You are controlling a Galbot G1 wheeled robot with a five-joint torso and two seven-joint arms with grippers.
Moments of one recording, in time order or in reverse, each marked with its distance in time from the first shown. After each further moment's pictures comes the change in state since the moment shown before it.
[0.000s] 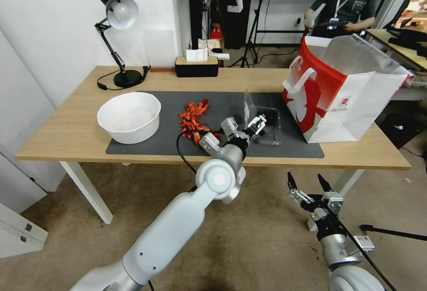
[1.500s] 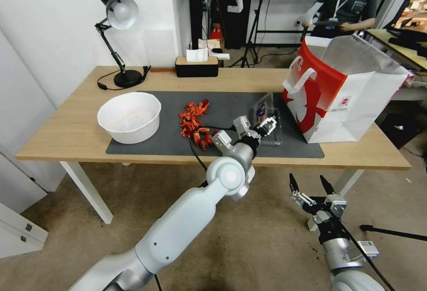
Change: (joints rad) left arm -0.070 -0.067 0.065 0.140 0.047 0.031 0.036; right arm -0.037 0.009 0.019 0.027 -0.013 0.024 -0.005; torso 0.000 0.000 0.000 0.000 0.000
